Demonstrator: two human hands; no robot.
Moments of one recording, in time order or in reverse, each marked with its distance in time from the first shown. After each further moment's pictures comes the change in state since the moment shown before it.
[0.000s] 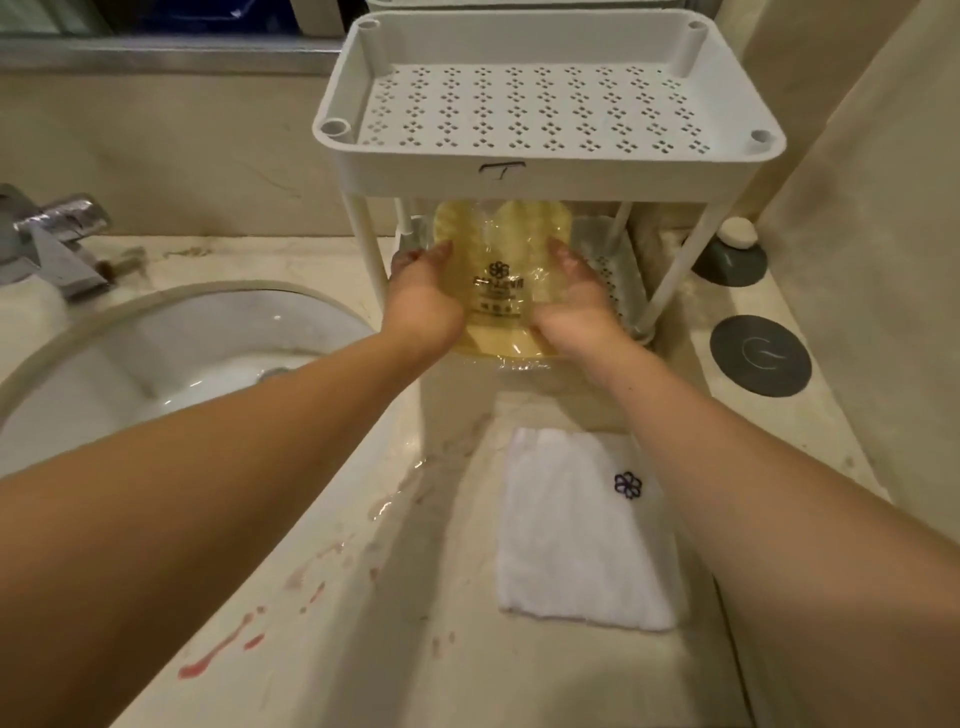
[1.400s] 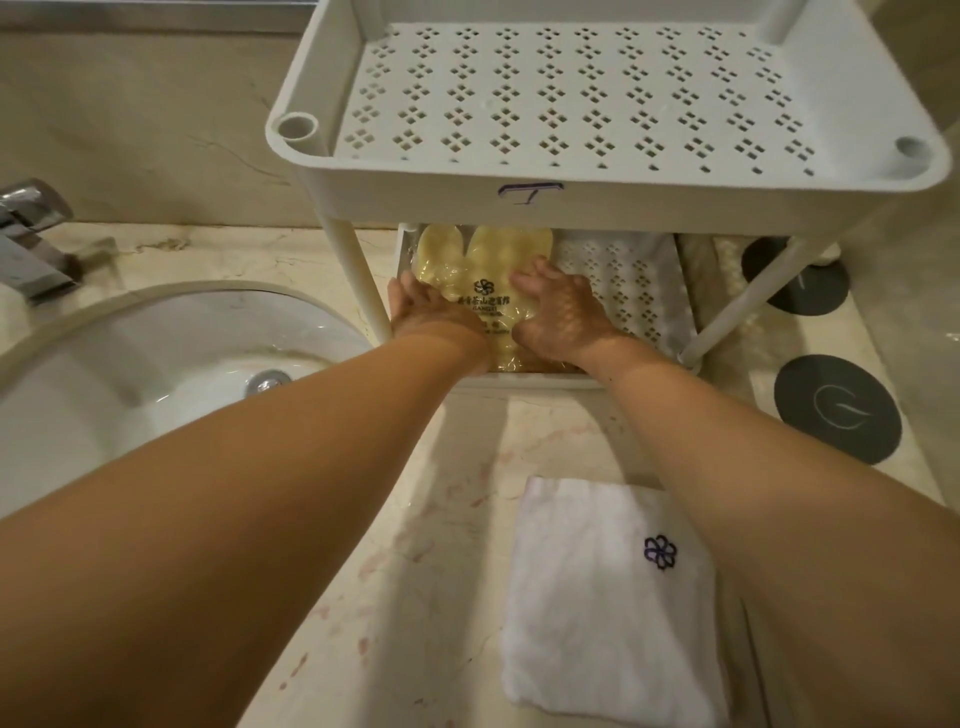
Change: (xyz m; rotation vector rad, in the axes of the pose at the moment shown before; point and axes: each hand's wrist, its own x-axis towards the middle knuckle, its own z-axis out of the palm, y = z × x) left_hand 0.059 -0.005 0.041 1.248 -0.479 -0.218; right_hand 0.078 0.018 0.023 -0.703 -0.316 -0.063
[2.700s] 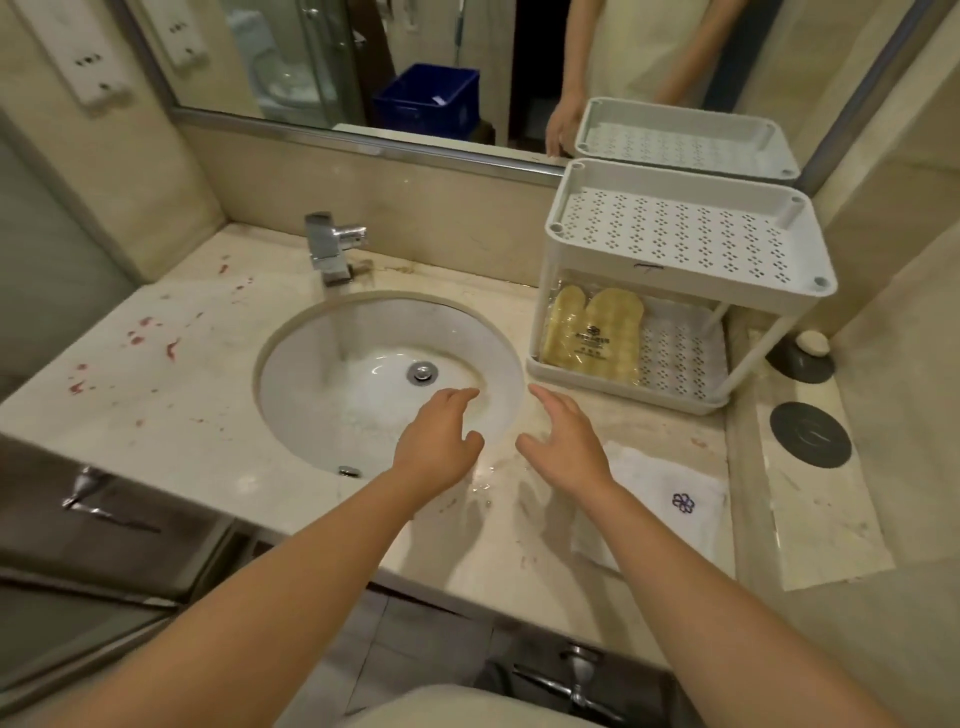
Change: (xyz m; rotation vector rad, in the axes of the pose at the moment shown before) left_hand -0.217 -0.127 0.142 -0.986 0.422 0.052; right_hand -0.220 -0.089 0.077 0.230 0.051 -0.223
